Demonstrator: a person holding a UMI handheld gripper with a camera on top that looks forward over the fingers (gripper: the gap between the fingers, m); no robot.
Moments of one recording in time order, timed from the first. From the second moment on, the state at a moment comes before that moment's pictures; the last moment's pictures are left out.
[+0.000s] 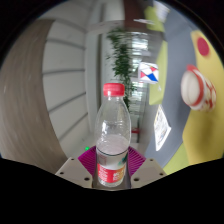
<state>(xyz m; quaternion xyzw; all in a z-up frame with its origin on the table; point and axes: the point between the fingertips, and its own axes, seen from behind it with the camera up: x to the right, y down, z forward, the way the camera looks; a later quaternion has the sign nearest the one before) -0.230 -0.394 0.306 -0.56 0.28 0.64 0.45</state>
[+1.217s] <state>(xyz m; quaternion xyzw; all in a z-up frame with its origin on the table) 0.071 -0.317 0.265 -0.72 -0.07 0.02 0.69</state>
